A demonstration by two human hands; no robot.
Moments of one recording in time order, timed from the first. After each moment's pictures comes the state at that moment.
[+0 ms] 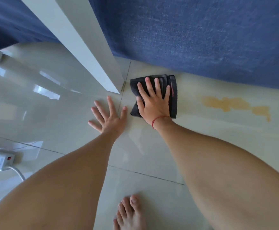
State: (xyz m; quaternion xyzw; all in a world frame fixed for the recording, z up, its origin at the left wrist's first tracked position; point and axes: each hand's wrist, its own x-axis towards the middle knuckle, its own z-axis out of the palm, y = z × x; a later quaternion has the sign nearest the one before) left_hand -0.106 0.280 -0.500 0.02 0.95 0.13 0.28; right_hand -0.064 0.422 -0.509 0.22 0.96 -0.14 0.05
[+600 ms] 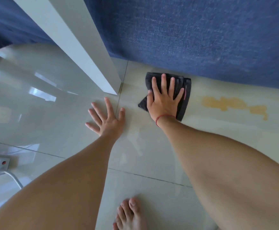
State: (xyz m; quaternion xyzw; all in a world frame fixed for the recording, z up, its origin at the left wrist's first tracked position) left_hand -0.105 0.282 -0.497 0.02 0.95 0.14 0.28; right_hand -0.057 0.443 -0.512 0.34 0.93 -0.13 0.05
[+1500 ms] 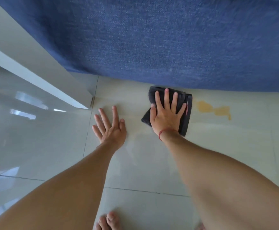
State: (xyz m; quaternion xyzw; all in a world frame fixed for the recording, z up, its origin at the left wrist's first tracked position) left_hand -0.057 0.355 -0.507 0.13 0.95 0.11 0.28; right_hand 0.023 0.508 -0.514 0.41 0.90 -0.12 0.06
